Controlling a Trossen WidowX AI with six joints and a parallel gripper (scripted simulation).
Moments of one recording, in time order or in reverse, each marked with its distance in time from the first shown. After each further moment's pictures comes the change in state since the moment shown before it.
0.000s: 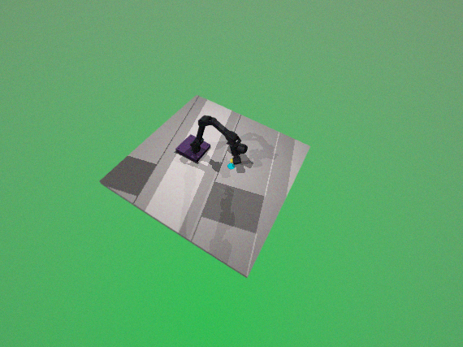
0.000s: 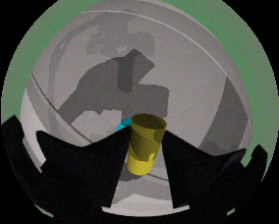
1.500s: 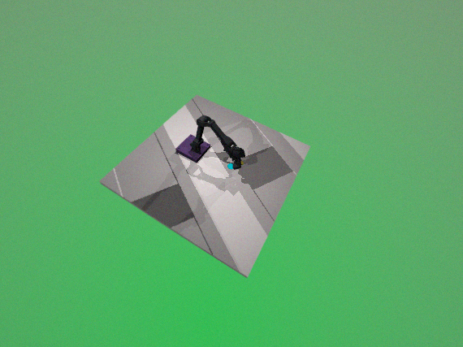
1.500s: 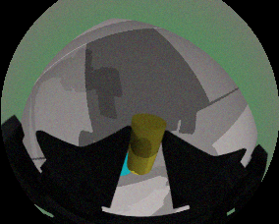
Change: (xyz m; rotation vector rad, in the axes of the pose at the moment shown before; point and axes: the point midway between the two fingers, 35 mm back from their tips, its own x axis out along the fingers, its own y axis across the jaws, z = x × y) arm 0.022 -0.026 0.015 0.114 -0.313 0.000
